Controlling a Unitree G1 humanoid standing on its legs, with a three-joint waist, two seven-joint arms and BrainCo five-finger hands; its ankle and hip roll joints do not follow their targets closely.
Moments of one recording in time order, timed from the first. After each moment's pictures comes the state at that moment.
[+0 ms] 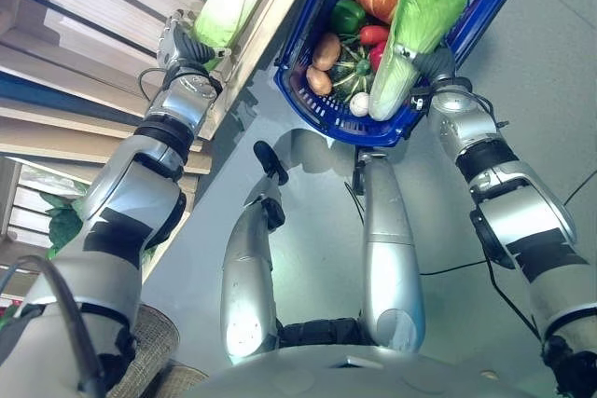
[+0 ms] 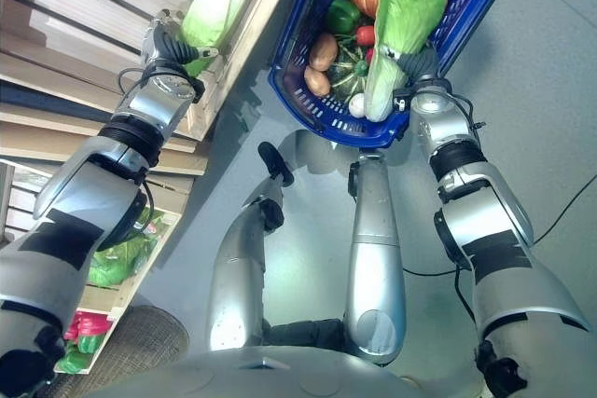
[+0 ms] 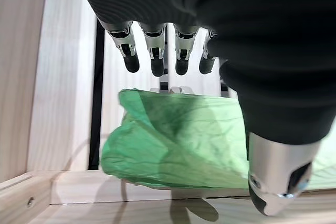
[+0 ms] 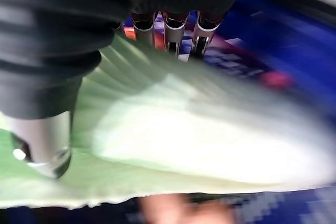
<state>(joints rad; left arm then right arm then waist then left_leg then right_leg) -1.21 0.44 -0.59 1.13 -0.22 0.25 0.50 -1.08 -0.48 0.45 1.12 0.50 0.09 -0.20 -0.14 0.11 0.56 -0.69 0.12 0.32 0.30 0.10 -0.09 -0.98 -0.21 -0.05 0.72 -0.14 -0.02</state>
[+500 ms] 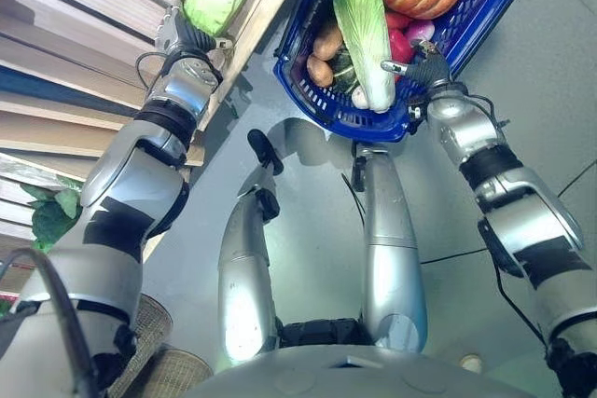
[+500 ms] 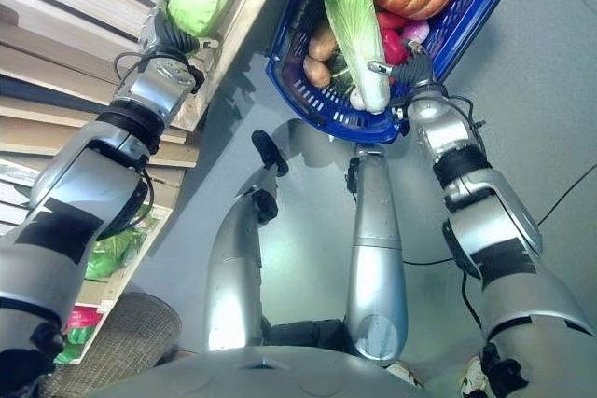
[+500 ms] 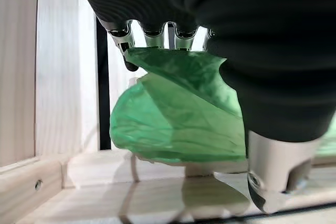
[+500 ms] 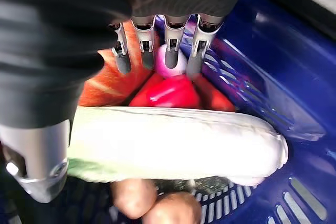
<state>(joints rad) -1.25 0.48 -0.64 1.13 -0.19 0.34 0.50 -0.84 -0.59 0.51 0.65 0.44 0.09 -0.30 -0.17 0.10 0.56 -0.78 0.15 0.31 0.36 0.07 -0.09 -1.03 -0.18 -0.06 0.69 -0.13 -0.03</state>
